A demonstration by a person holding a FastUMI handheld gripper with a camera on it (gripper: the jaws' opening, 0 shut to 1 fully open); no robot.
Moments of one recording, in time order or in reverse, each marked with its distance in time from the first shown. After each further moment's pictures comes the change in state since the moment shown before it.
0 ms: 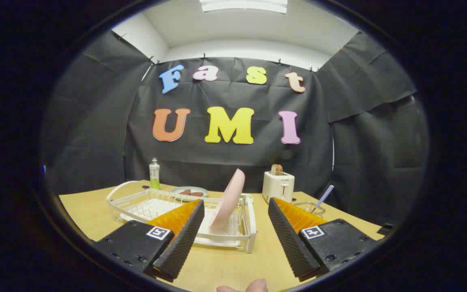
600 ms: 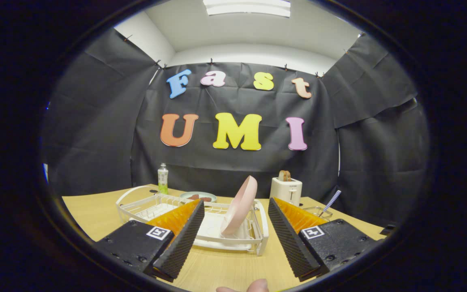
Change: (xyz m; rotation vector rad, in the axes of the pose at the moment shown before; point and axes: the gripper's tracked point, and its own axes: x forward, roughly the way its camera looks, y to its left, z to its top) arm -0.001 0.019 0.005 -0.035 -0.022 0.029
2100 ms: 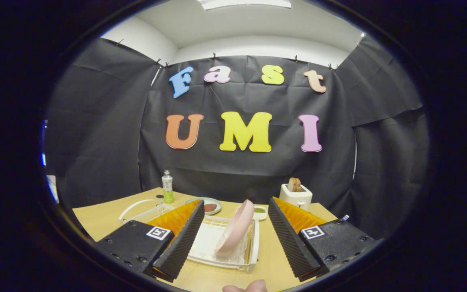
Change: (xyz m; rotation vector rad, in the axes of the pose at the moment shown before) arm 0.070 -0.040 0.103 -0.011 0.097 0.116
